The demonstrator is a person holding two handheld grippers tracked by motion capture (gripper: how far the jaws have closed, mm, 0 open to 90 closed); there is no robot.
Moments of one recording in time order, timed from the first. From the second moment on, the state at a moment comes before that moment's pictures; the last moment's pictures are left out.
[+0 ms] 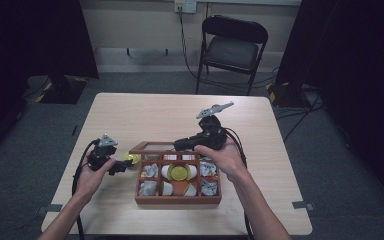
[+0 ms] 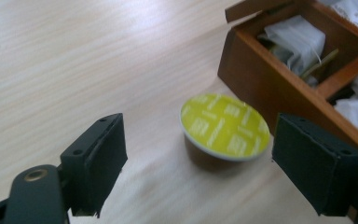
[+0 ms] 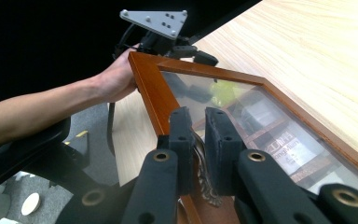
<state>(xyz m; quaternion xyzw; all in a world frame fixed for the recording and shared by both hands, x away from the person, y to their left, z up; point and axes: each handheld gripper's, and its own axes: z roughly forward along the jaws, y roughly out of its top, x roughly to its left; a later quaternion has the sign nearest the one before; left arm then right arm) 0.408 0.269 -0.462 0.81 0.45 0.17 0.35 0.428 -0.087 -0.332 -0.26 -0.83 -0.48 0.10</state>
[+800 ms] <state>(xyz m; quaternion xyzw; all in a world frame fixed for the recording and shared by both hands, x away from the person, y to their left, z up) 0.391 0.312 -0.506 0.79 0.48 0.18 0.33 0.423 -0.087 -0.334 -0.26 -0.83 -0.48 0.09</state>
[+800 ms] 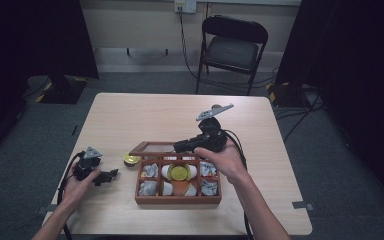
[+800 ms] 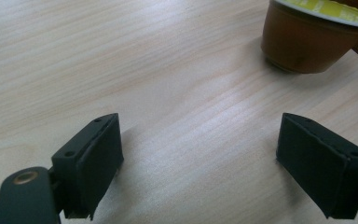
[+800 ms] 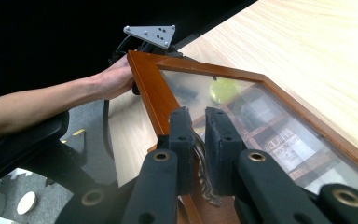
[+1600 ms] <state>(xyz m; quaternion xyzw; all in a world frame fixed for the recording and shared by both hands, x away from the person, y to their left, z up) 0.387 0.314 -0.510 0.79 0.47 0.19 0.34 0.403 -0.081 -0.344 -0.24 -0.86 -0.44 0.07</state>
